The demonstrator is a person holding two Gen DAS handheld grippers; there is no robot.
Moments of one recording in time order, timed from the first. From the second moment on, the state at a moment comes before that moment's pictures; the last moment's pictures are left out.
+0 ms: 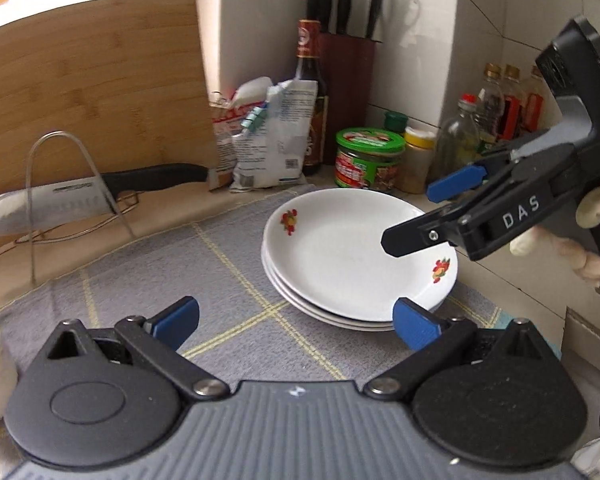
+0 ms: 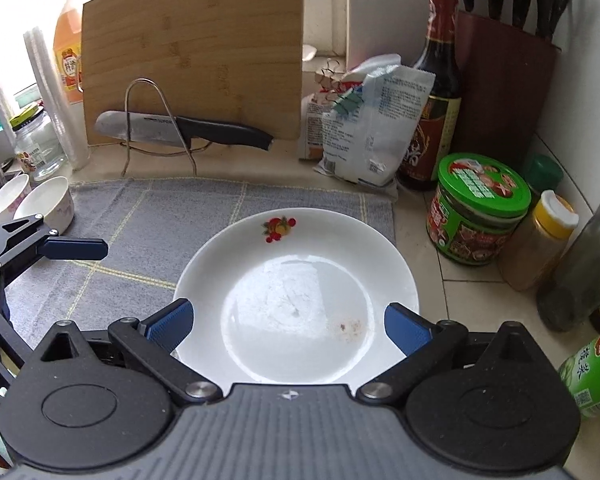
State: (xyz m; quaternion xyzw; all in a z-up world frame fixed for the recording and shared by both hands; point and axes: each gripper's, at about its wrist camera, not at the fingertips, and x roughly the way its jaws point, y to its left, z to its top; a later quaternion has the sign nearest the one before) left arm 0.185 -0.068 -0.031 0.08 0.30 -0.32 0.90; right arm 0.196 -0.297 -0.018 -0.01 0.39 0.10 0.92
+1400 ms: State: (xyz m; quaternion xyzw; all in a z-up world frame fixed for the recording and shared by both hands) left arm 0.094 0.235 -0.074 0.03 0.35 -0.13 0.93; right arm 0.164 0.014 -0.030 -0.07 0.42 0.21 0.88
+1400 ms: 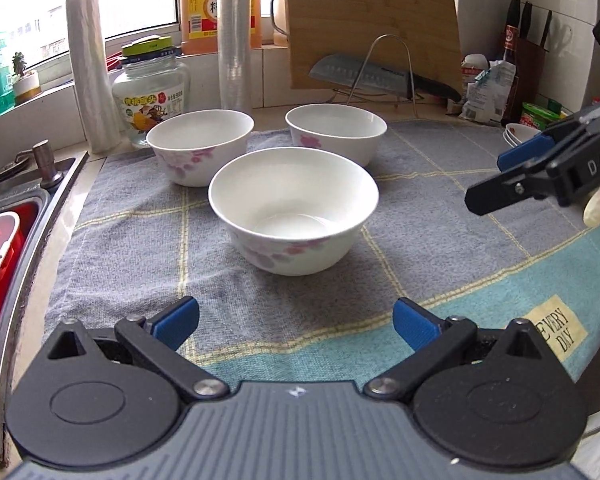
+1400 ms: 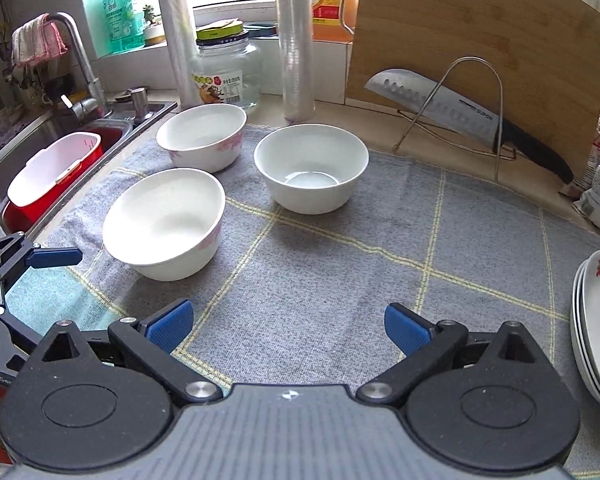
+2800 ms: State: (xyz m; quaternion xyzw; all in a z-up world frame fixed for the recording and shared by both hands) left arm 0.124 0.241 -0.093 0.08 0.39 -0.17 0.90; right arm 0.185 0.054 -0.096 -0.13 0.40 0.27 0.86
